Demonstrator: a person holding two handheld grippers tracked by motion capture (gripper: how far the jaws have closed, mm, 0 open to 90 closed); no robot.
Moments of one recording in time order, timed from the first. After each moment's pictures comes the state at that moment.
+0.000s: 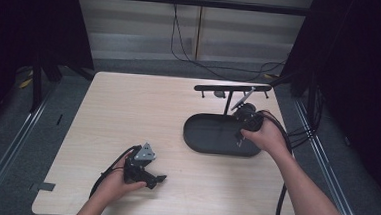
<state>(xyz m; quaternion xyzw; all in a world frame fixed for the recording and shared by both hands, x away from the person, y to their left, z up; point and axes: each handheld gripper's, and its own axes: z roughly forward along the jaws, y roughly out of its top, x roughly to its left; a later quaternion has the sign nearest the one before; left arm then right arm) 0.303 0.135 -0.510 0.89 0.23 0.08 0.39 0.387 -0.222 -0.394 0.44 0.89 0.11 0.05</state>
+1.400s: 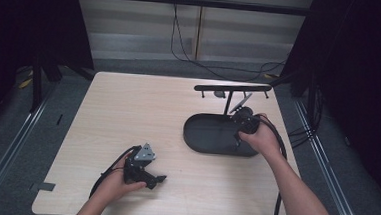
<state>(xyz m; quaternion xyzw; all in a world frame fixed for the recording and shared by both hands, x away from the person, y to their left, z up) 0.303 0.136 -0.510 0.90 0.22 0.08 0.38 0.398 -0.224 -0.425 0.45 0.88 0.10 0.08</state>
